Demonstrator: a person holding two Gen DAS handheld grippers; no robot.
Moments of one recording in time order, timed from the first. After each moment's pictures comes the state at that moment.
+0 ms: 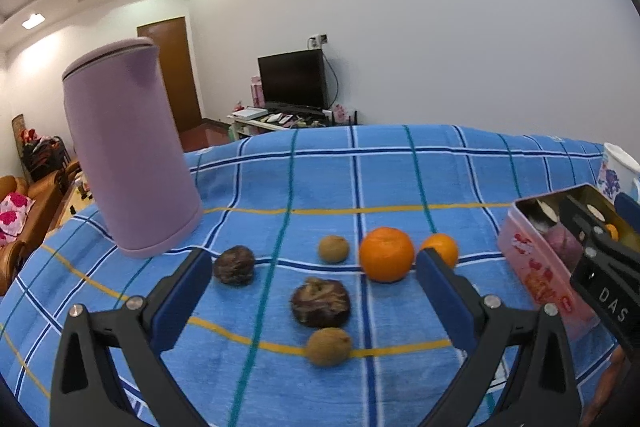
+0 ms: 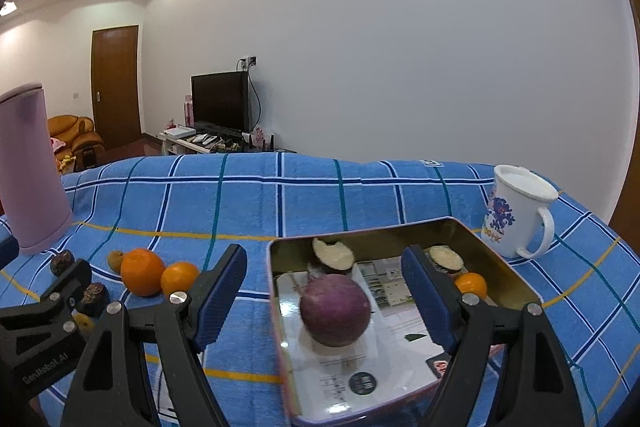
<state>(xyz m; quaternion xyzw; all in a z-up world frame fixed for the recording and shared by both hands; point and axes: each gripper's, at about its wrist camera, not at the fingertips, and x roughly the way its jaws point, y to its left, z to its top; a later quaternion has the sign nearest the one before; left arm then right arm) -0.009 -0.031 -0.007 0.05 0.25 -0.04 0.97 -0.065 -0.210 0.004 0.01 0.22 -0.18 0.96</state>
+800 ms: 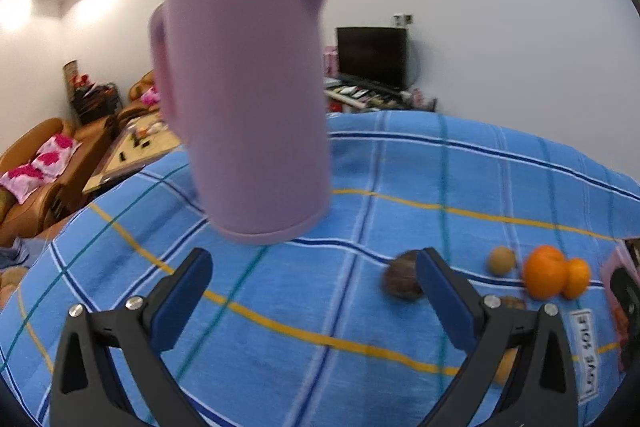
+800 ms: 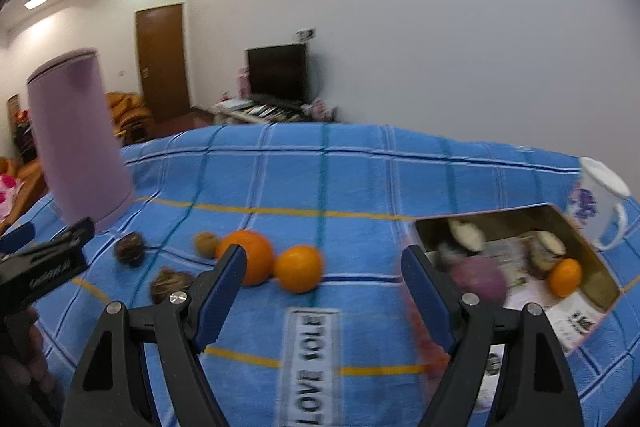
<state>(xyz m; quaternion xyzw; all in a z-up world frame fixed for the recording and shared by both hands) 0.042 0.087 -0.018 0.00 0.30 0.08 0.95 -0.029 -0.141 -0.007 0.02 0.28 -0.07 0.96</state>
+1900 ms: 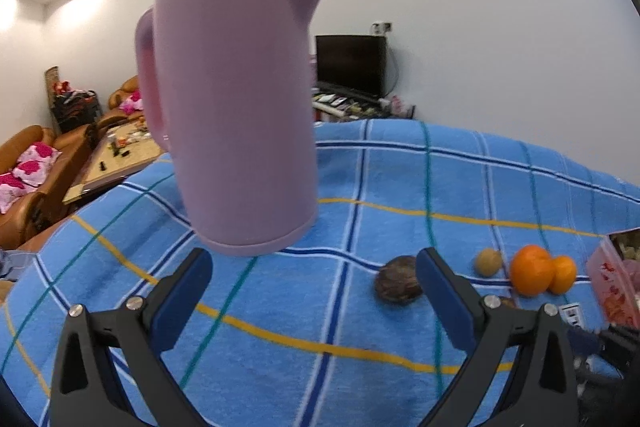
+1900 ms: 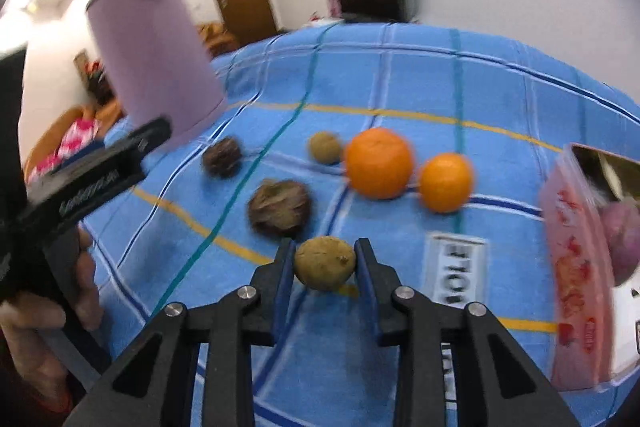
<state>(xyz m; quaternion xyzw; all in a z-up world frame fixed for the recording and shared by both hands) 0.037 0.088 -0.015 -0.01 0.28 0.02 0.96 -0.011 -0.115 -0.039 0.06 0.41 0.10 0.91</state>
